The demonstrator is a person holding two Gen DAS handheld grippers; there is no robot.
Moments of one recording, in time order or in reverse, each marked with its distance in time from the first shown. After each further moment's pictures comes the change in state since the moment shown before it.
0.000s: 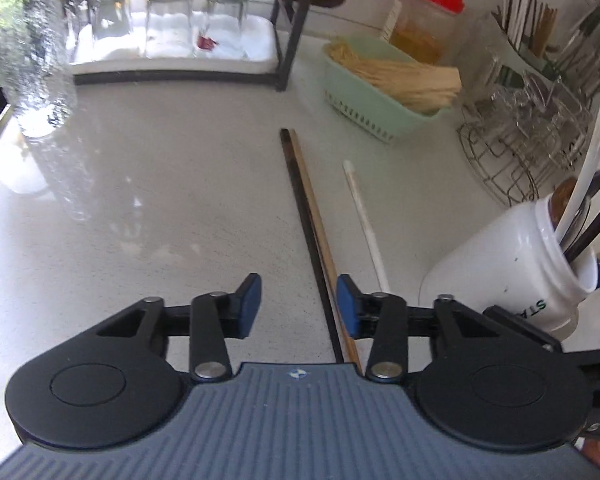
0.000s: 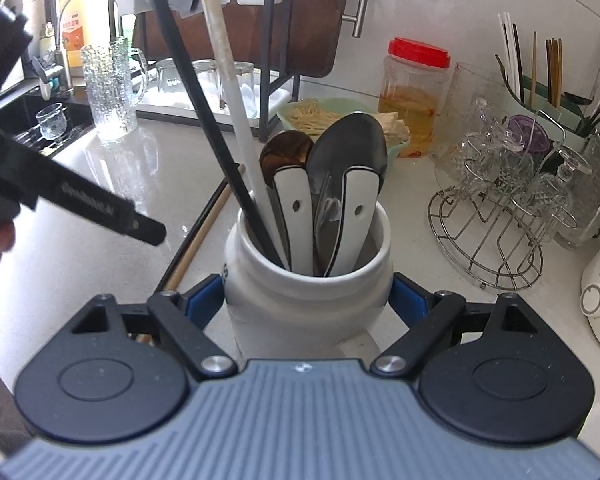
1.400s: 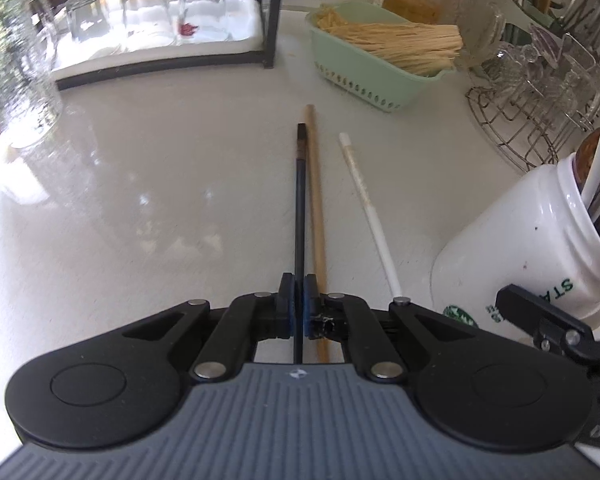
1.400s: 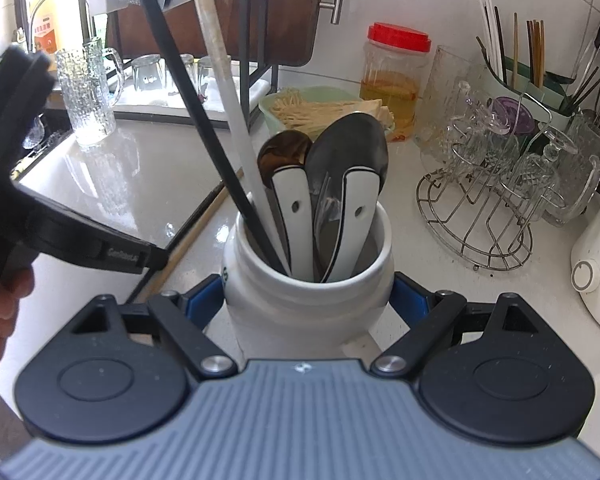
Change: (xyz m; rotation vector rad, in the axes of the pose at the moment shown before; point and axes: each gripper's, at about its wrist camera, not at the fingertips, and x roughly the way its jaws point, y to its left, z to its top) left arm 0.015 -0.020 -0.002 0.059 0.040 0.087; right arm 0.003 0.003 0.003 0.054 0.044 -0.046
